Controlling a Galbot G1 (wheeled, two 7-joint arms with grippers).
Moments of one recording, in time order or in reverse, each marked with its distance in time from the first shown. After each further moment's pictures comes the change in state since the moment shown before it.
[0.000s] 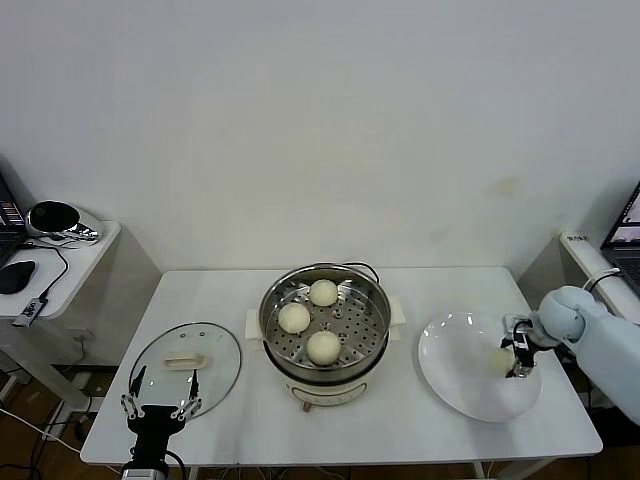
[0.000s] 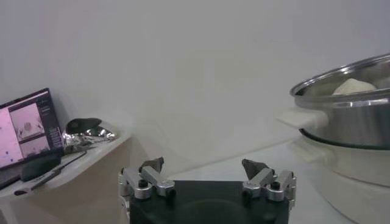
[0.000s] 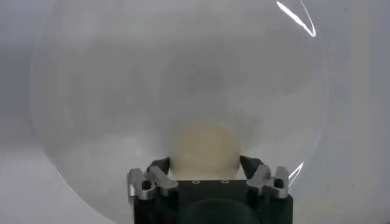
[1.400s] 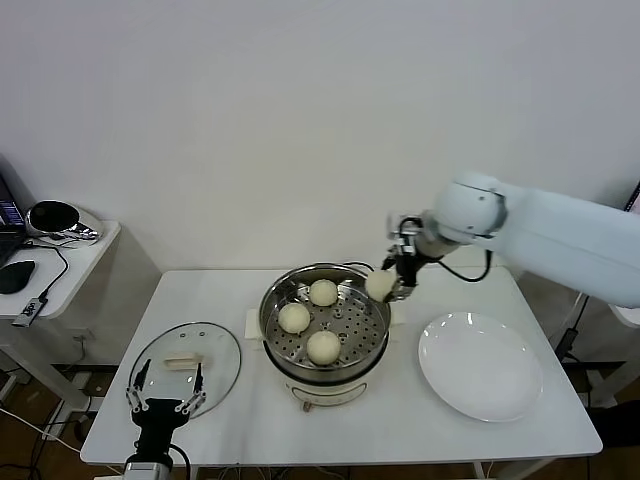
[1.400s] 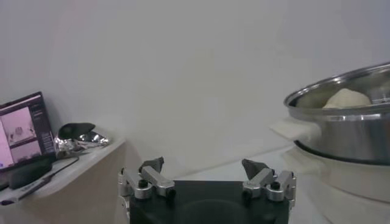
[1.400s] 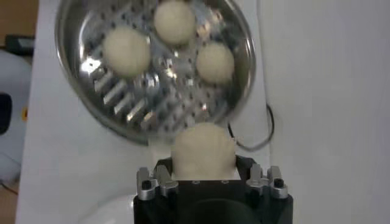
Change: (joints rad) left arm -0.018 0.003 0.017 -0.027 -0.007 0.029 -0.004; right arm 0.932 0.255 -0.833 0.380 0.844 -0.440 0.238
